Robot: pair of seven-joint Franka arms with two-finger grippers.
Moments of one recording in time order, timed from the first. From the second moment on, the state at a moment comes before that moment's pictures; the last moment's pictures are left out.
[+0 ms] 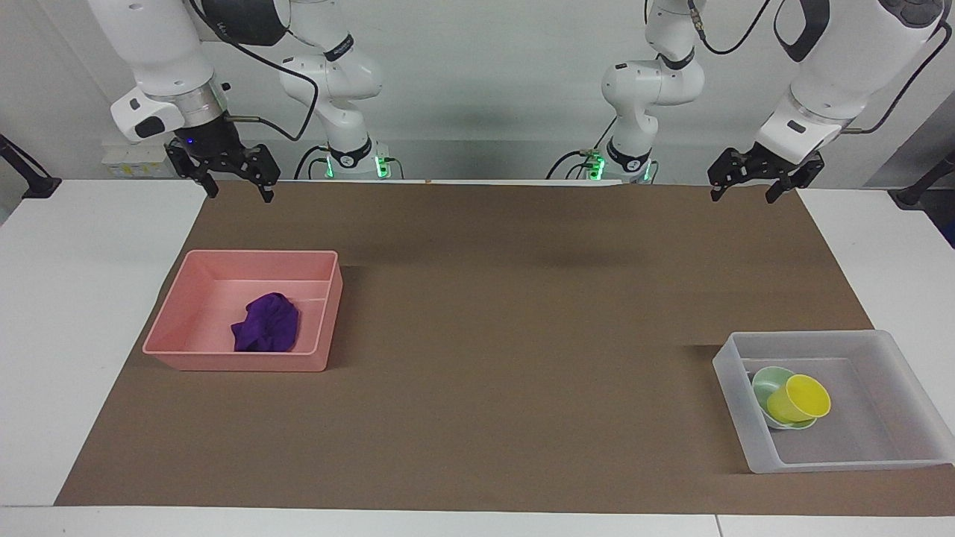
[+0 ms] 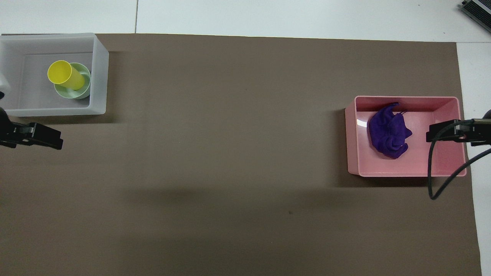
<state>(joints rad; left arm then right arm) -0.10 -0.06 0.05 -1.64 0.00 1.49 0.03 0.04 -0.10 -0.07 -1.71 -0.03 1.62 0.07</state>
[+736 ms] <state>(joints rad) -0.11 -0.06 0.07 -1.63 0.00 1.49 0.03 0.04 -0.10 -0.07 -1.71 -0.03 1.62 0.07</state>
